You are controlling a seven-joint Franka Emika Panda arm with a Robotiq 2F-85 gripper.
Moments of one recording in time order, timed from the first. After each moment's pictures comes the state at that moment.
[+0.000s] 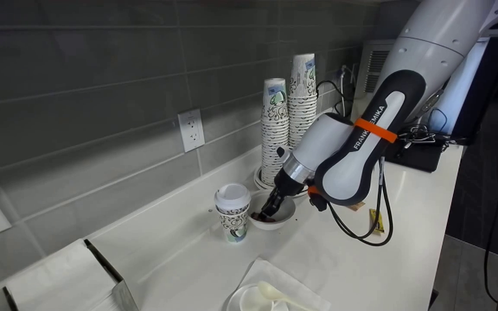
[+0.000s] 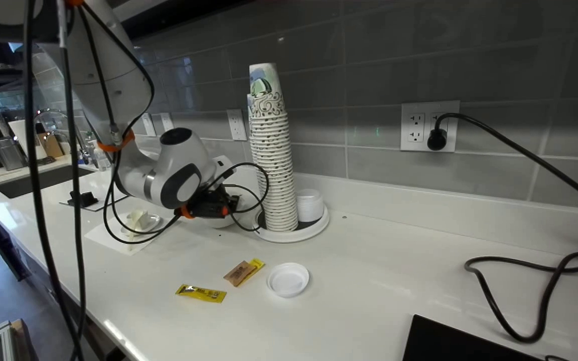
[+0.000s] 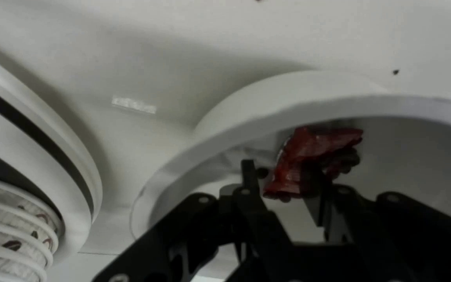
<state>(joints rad) -0.29 0.60 0.46 -2.30 -0.20 3.32 -0.27</state>
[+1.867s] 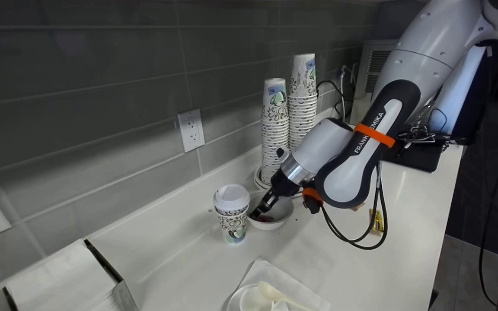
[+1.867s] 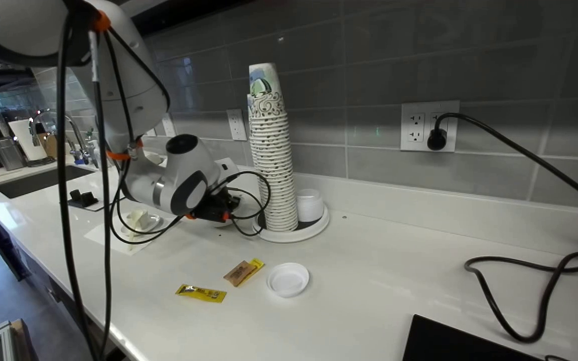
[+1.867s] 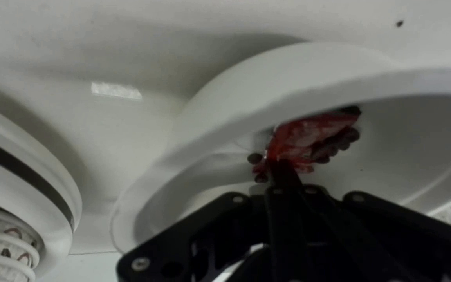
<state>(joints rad) -0.39 0.70 0.54 -2.25 -0.32 3.38 -0.16</state>
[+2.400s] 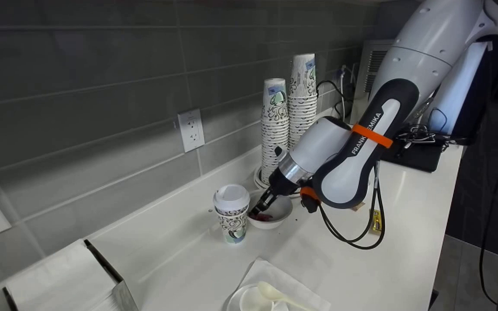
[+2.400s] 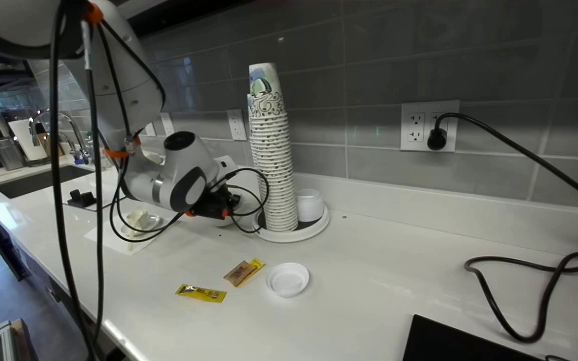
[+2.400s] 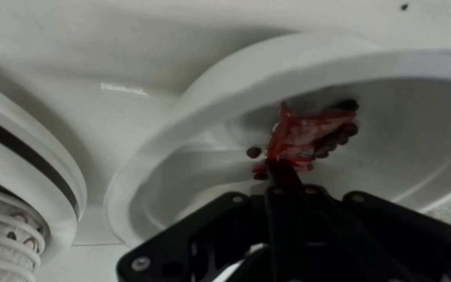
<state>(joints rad) -0.31 0.66 0.48 -2.24 -0.29 3.38 -0.12</state>
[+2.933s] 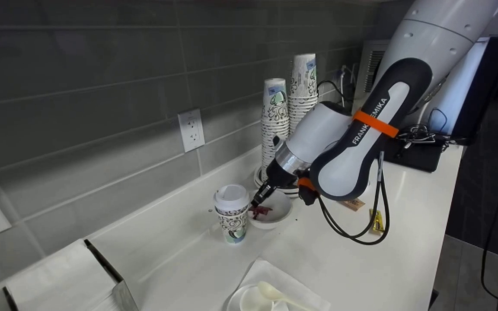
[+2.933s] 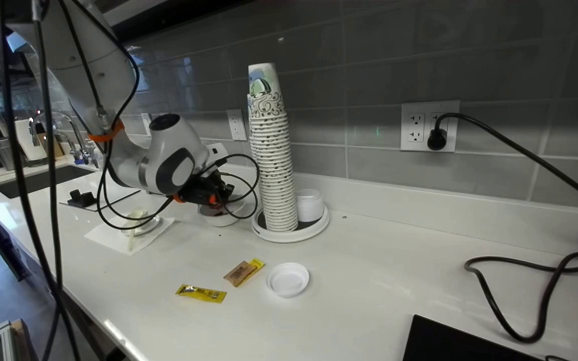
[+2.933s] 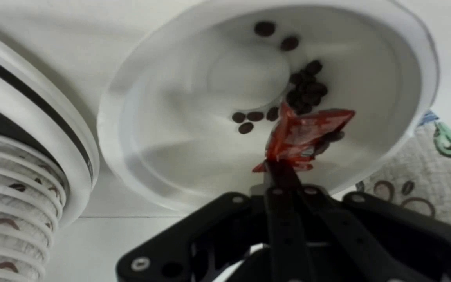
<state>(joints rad) -0.15 0.51 0.37 -2.29 -0.18 3.32 -0.03</state>
